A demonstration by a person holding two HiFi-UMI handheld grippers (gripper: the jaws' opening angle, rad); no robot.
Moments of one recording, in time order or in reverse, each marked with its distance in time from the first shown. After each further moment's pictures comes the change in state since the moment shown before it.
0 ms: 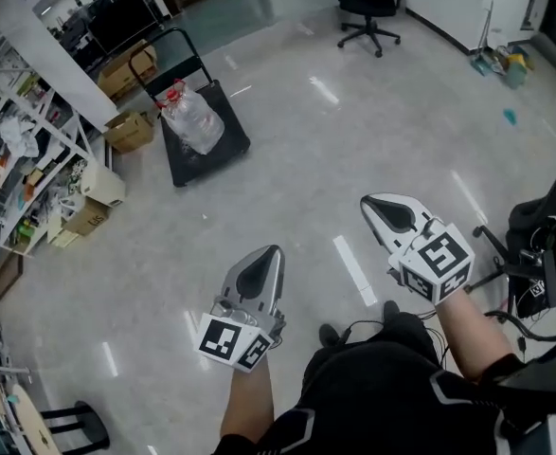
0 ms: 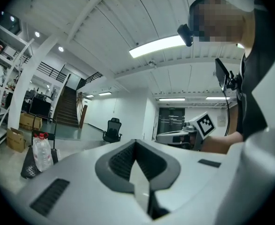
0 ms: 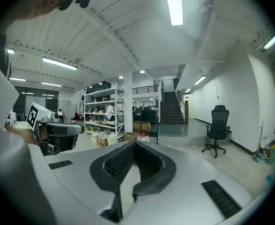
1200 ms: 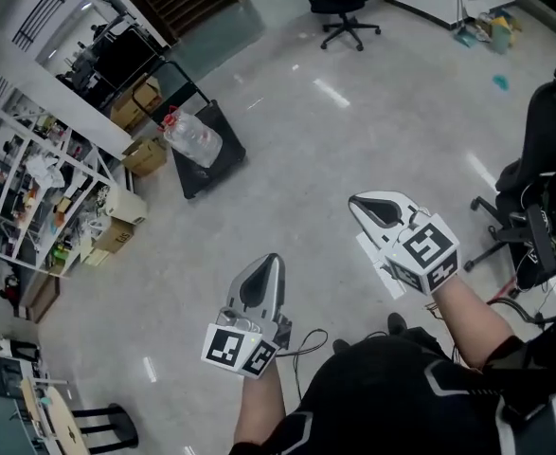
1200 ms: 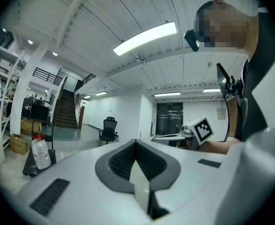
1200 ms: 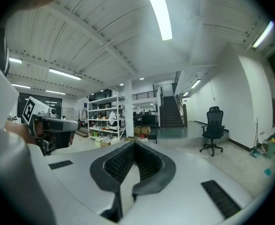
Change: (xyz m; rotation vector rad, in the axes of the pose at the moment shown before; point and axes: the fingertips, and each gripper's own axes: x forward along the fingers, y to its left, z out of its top) left arm -0.004 -0.256 0.009 0.058 0.036 0.024; right arm -0.233 -0.039 -0.028 0.032 -0.068 0.028
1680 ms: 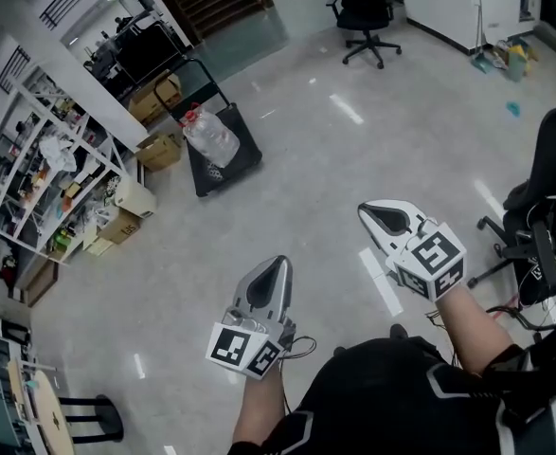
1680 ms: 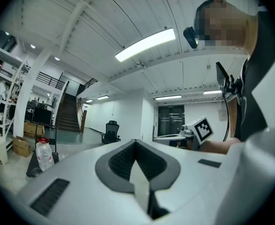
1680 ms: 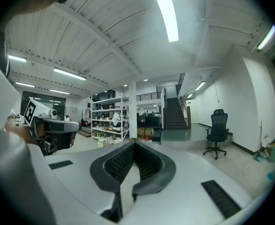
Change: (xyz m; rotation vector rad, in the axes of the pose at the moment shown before) left arm -0.060 0.025 0.014 -0.003 -0.045 0.022; right arm 0.013 0.061 0.022 -0.028 -0.012 0.022
